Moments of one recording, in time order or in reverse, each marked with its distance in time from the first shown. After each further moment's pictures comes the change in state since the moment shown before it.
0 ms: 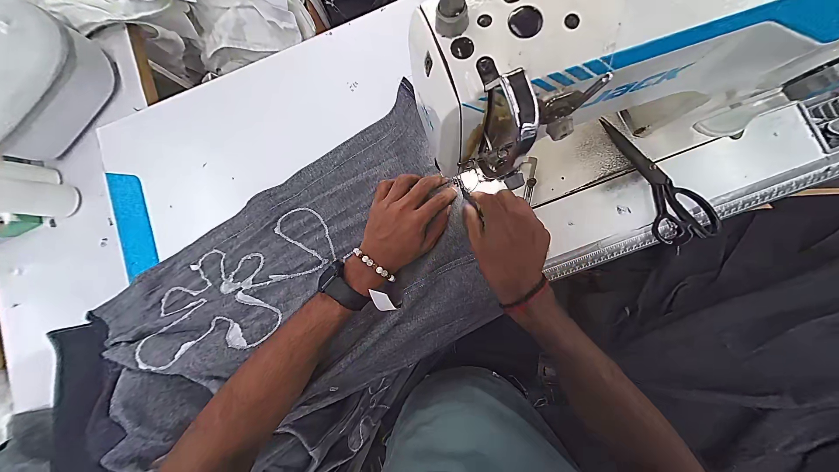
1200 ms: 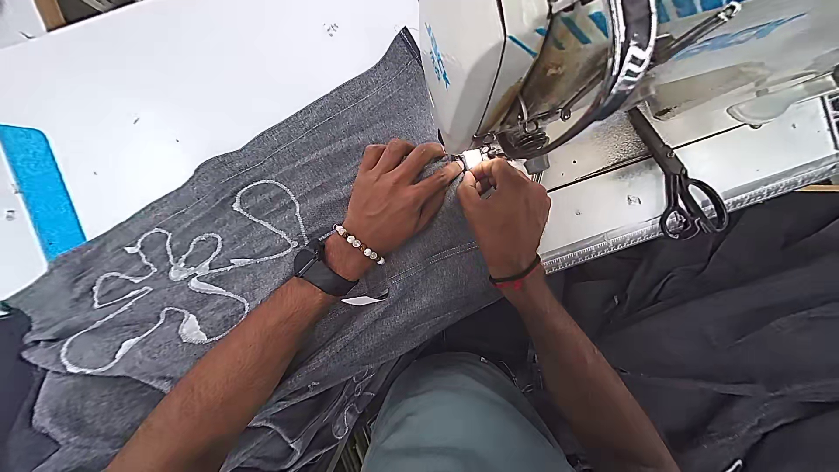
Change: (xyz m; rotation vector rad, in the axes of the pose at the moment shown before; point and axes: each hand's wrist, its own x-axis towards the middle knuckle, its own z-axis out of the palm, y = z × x) left_hand 0.006 -0.007 0.001 0.005 0.031 0.044; right_hand 0.002 -0.004 0.006 0.172 0.046 0.094
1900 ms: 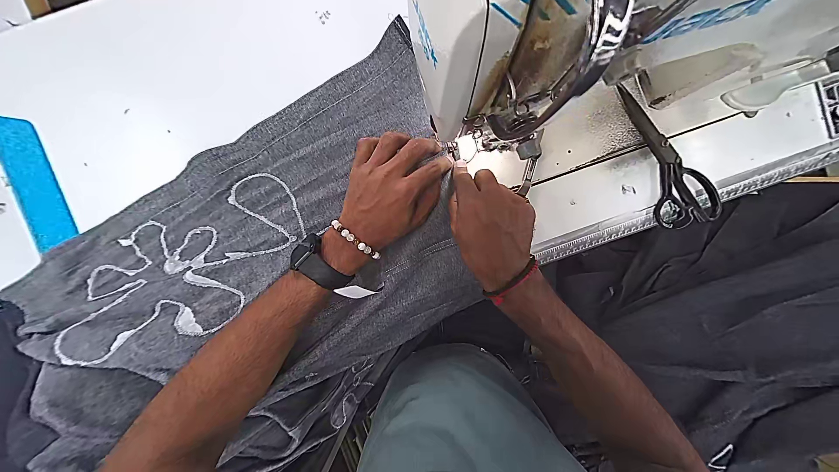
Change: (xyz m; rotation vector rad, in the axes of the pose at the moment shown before) left_hand -0.003 0.001 0.005 -0.037 0.038 -0.017; right_hand -0.008 -0.017 -0.008 -0.363 -0.181 -0.211
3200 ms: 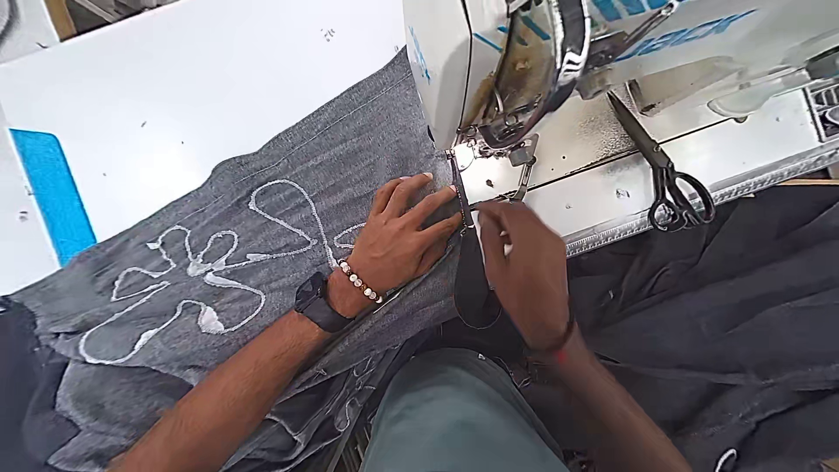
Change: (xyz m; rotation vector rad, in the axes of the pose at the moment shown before) left_hand -0.034 0.036 -0.010 -0.107 -0.142 0.096; right_hand -0.043 0.028 -0.026 0.484 0.020 0.054
